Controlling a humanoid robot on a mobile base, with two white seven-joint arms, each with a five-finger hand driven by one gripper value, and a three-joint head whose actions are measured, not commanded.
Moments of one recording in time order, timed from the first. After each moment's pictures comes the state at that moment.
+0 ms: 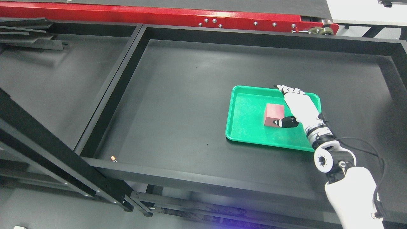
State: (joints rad) left arm 0.05 0.00 -0.13 0.00 0.13 -0.12 -0.17; right arm -0.22 -0.17 0.18 -1.49 1.00 0.00 0.22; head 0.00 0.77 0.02
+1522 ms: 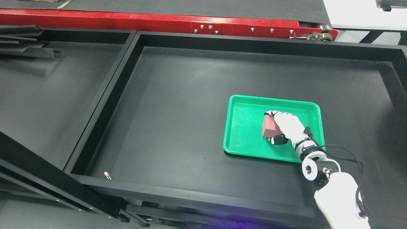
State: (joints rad) left arm 0.05 0.00 -0.13 0.00 0.13 -0.12 -0.17; right arm -0.23 -0.14 0.25 -1.32 1.02 0.00 0.23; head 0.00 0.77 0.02
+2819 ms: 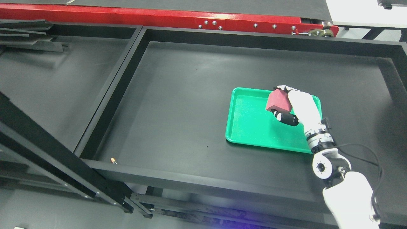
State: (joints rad) left arm 0.05 0.00 -0.13 0.00 0.14 -0.12 -0.17; right arm -0.18 -0.16 0.16 -1.43 0.88 -0.12 -0.08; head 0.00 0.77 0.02
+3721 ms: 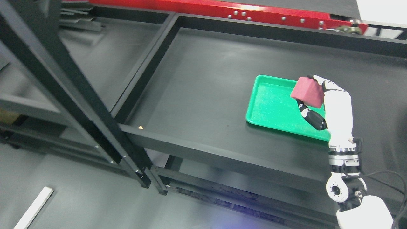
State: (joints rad) left arm 0.05 0.00 -0.13 0.00 0.13 -0.12 -0.17; right arm -0.03 -0.21 0.11 -1.59 0.86 -0.21 -0.47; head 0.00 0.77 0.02
